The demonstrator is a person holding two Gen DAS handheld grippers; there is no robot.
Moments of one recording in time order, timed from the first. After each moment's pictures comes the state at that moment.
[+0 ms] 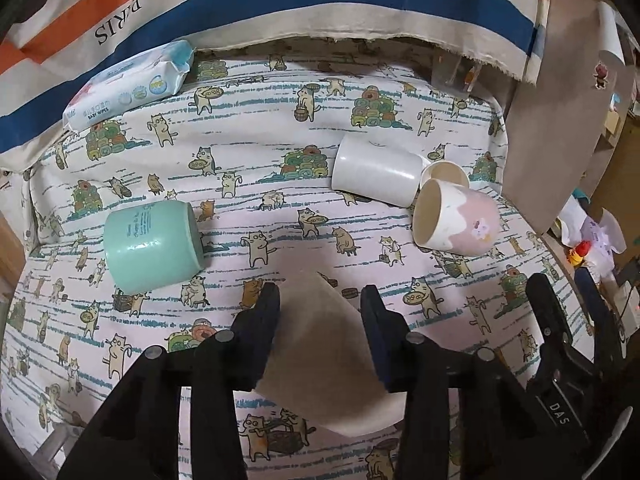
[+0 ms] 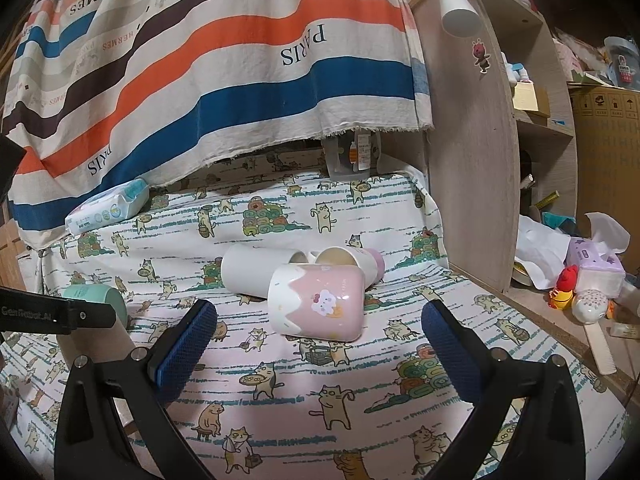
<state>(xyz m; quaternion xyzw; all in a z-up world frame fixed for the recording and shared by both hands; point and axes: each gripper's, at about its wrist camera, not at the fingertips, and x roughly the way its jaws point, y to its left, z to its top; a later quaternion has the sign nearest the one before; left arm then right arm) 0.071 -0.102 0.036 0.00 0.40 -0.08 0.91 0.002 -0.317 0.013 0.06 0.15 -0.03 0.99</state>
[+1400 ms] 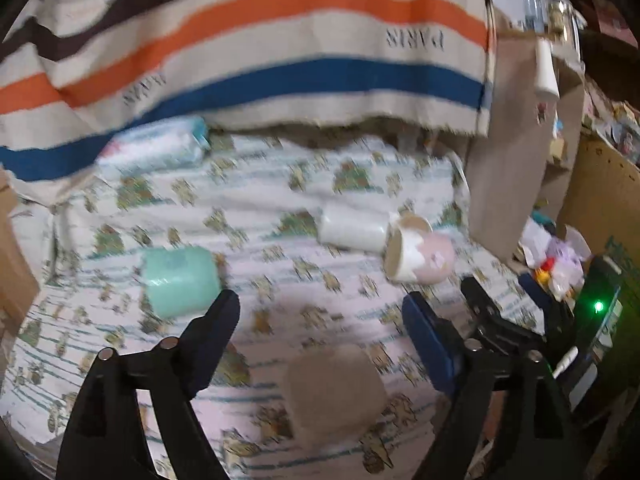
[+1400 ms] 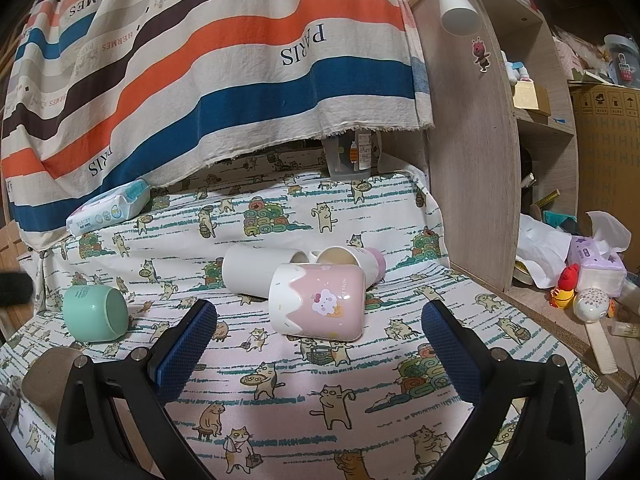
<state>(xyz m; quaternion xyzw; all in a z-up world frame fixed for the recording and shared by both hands) -0.011 -0.081 0.078 0.00 0.26 -0.09 0.96 0.003 -0.318 0.012 0.06 0.15 -0.03 0.99</state>
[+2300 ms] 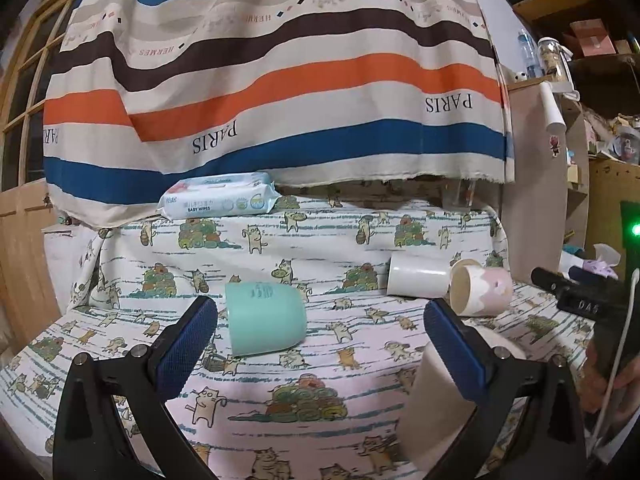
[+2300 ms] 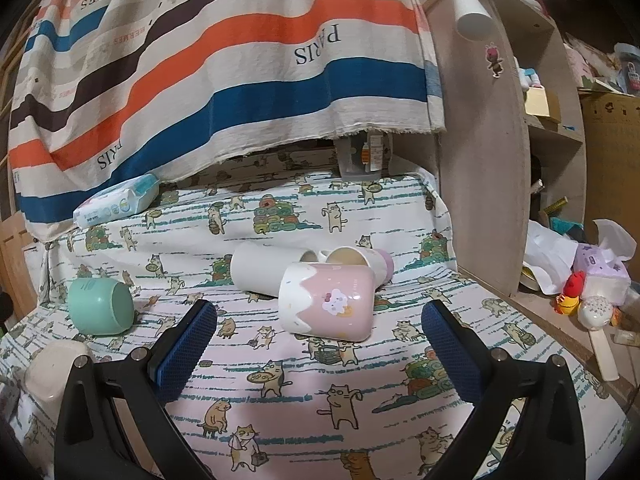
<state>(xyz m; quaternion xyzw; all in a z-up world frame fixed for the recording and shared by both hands) -0.036 0.002 0.014 0.01 0.09 -0.06 0.99 0.002 -0.308 0.012 0.05 0.15 -0.01 0.99</state>
